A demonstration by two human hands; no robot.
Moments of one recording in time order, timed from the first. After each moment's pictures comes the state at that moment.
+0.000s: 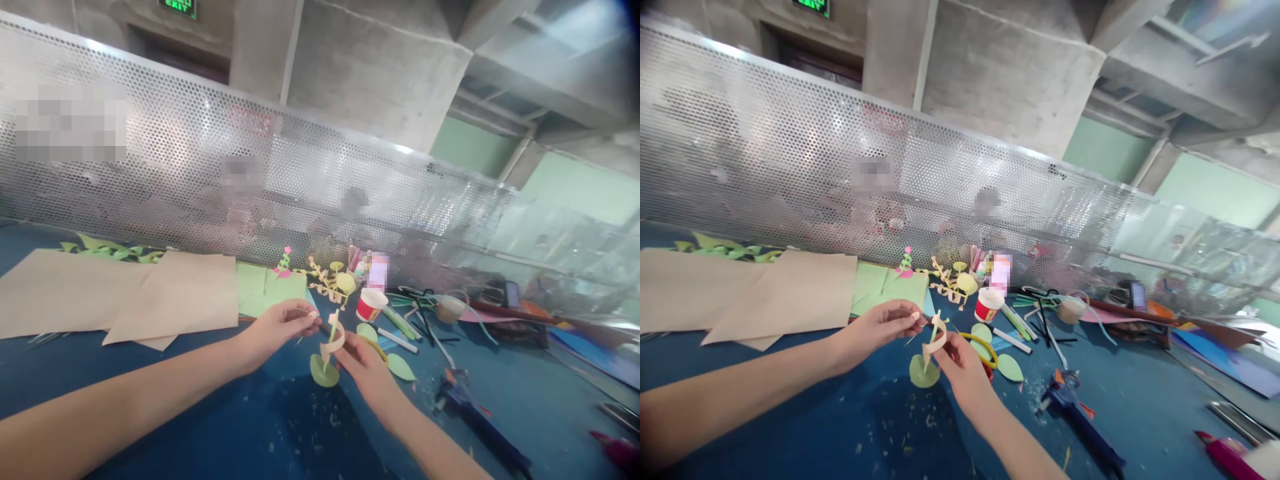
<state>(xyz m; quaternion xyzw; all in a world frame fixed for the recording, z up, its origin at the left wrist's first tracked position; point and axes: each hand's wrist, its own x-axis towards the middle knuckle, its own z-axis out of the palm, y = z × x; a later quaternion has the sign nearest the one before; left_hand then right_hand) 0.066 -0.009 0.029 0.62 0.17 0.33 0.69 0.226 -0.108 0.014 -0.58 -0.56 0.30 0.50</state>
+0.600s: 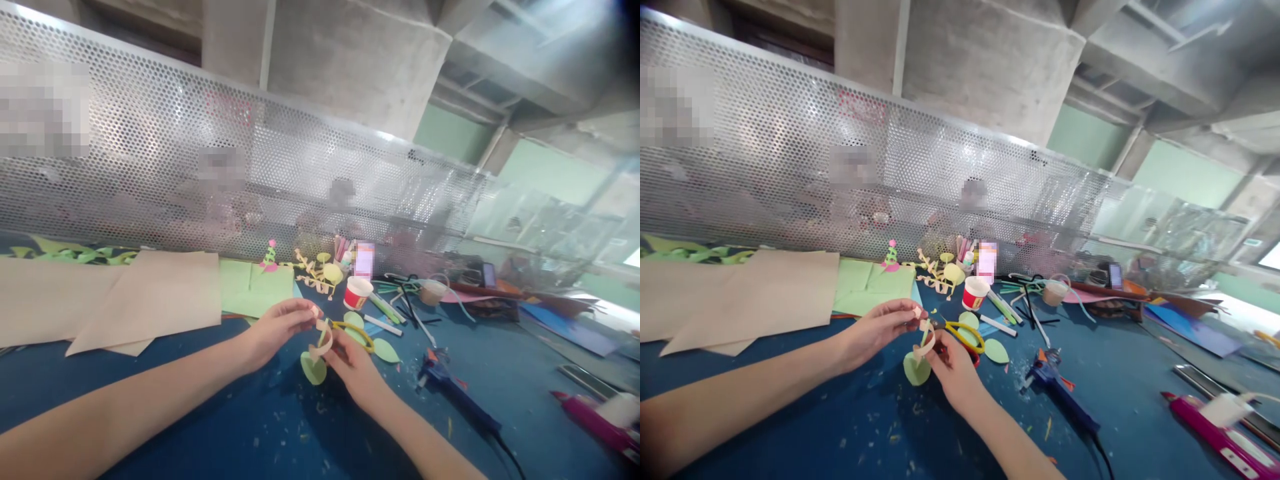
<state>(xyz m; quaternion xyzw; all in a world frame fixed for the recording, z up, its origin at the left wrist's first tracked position) 0.104 -0.014 0.019 0.55 0.12 0.32 0.76 0.247 -0.114 -0.012 -0.54 -0.60 0.31 0.50</state>
